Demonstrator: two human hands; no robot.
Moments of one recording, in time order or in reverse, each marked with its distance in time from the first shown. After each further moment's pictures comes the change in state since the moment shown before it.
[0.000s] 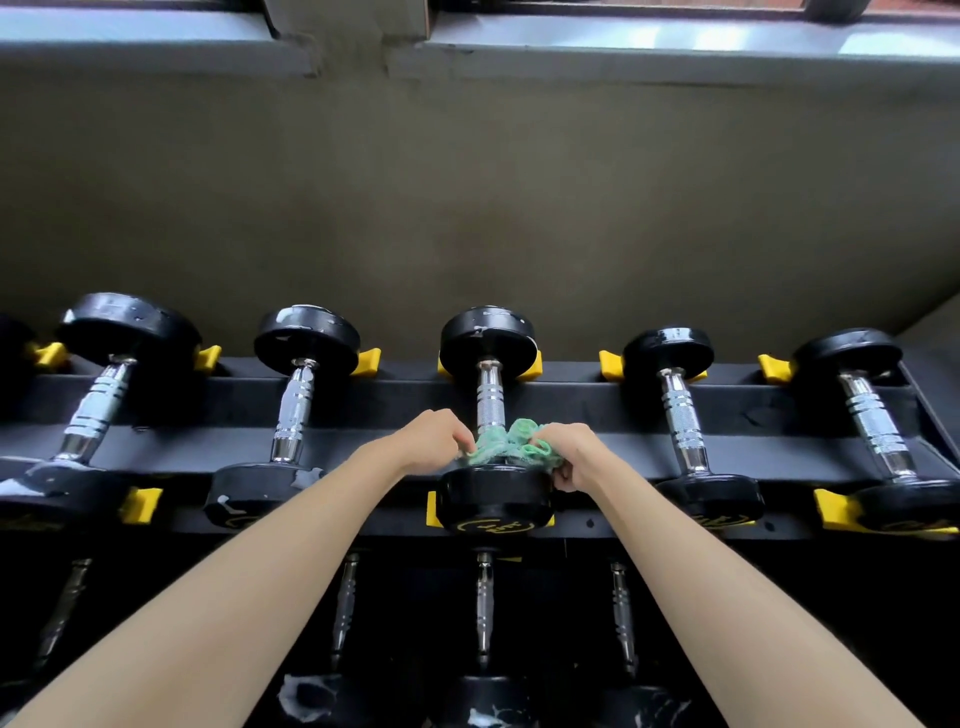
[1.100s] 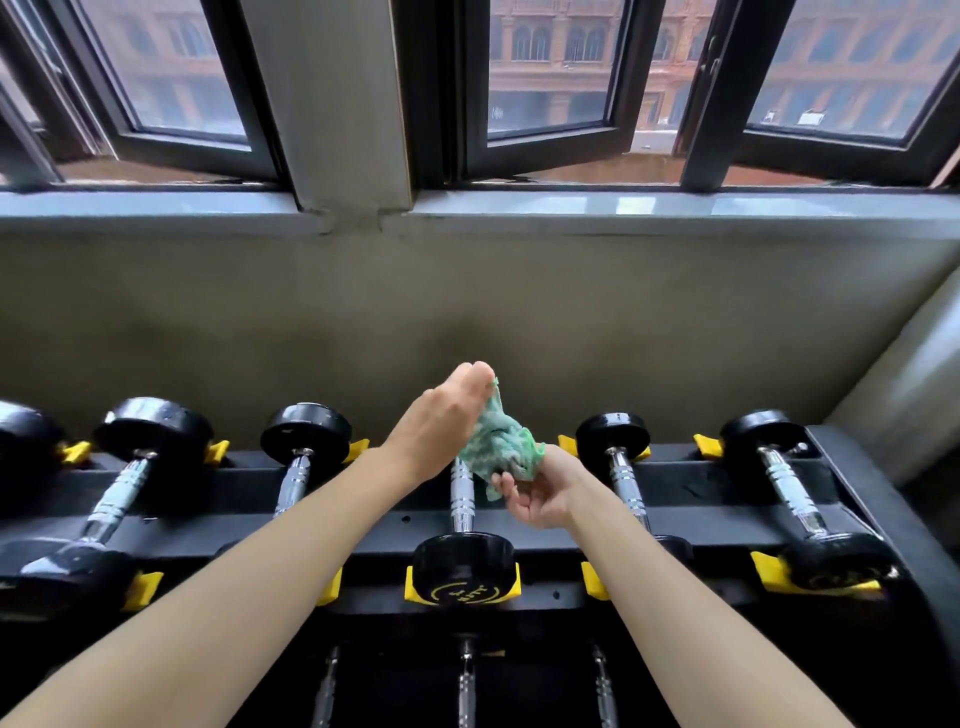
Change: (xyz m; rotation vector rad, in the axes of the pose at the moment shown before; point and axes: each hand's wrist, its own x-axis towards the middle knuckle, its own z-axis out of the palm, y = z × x) left_hand -0.055 0.097 -0.057 0.210 0.858 0.678; right_hand -0.101 -0.041 -0.042 0.573 -0.461 0.030
